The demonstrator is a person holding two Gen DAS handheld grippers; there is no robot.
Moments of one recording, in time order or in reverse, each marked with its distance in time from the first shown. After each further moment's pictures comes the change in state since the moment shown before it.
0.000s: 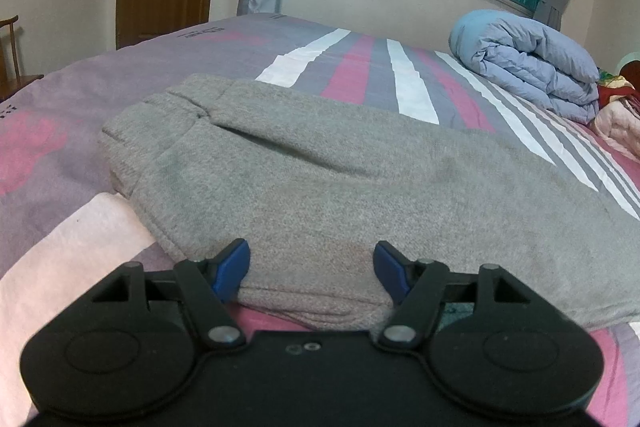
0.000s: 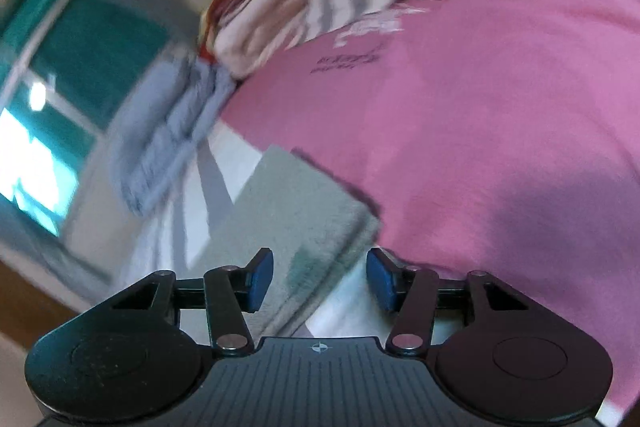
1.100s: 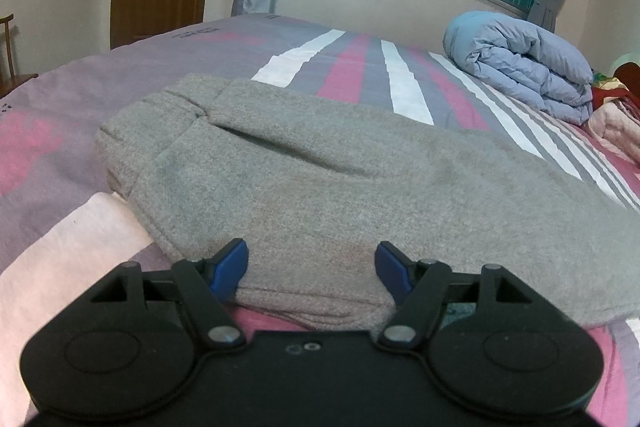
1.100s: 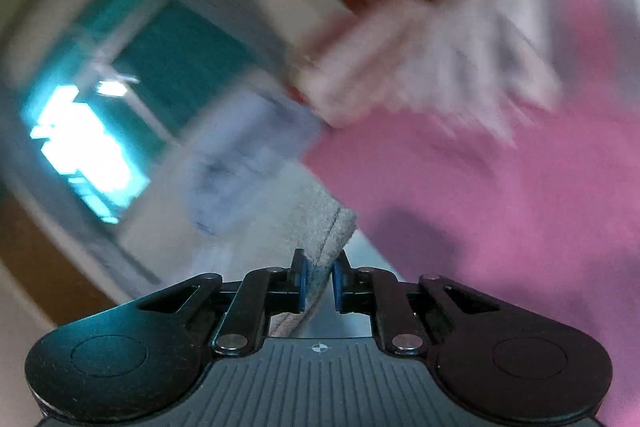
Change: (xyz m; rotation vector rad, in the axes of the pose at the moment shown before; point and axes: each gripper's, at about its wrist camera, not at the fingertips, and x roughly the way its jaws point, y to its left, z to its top) left arm -0.002 0.004 -0.001 0.002 -0.002 -0.022; right arm -0.021 0.013 0.035 -0.046 -0.076 0.152
